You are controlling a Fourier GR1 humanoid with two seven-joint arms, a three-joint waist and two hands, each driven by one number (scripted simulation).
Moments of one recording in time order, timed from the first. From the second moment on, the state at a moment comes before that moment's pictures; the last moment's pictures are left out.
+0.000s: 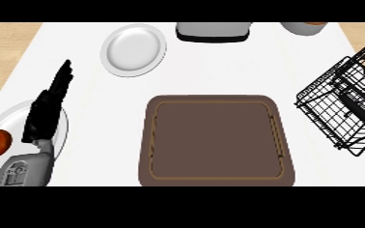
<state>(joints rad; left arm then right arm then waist) -0.17 0.22 0.13 -1.47 -0.23 0.01 0.07 -0.42 -0.86 -0.26 -1.18 0.57 0.32 -0.61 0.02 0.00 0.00</state>
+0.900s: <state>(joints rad) -0.15 0.21 0.14 -1.46 -0.23 0.02 0.05 -0.59 -0.86 -0.40 -0.80 0.40 0.46 -0.63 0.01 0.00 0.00</state>
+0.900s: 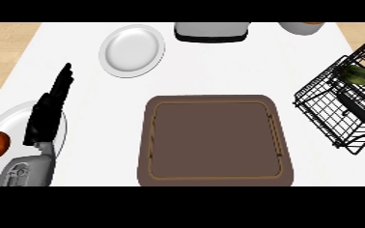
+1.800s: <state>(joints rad) -0.16 0.20 0.13 -1.48 -0.23 0.01 0.06 -0.63 -1.22 -0.51 -0.38 0.30 0.64 -0.57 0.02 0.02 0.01</state>
